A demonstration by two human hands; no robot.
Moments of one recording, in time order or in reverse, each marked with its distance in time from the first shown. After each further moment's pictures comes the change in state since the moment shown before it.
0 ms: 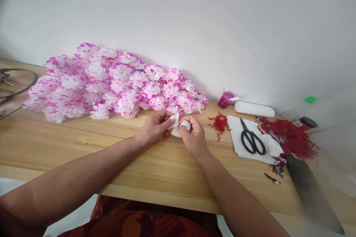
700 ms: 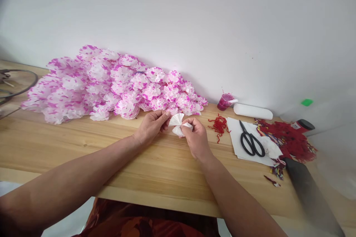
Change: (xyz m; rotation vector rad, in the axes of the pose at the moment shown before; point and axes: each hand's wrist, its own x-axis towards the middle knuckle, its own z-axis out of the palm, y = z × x) left_hand 0.008 0.000 -0.007 -0.039 0.122 0.016; right_hand 0.000 -0.009 0.000 0.216 0.024 0.100
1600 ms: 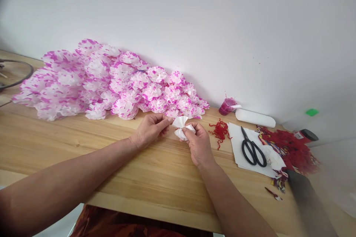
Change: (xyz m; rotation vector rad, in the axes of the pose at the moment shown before) left_hand 0.000 0.002 -0.002 0.118 -0.025 -0.019; right_hand 0.005 0.001 -0.006 0.168 0.056 0.112
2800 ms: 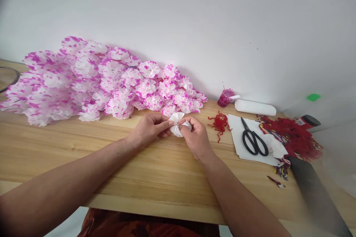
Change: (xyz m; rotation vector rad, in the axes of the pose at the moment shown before) left_hand -0.004 0.001 0.002 0.023 -0.113 -0.155; right_hand 0.004 0.007 -0.011 -0.349 -0.099 -0.163
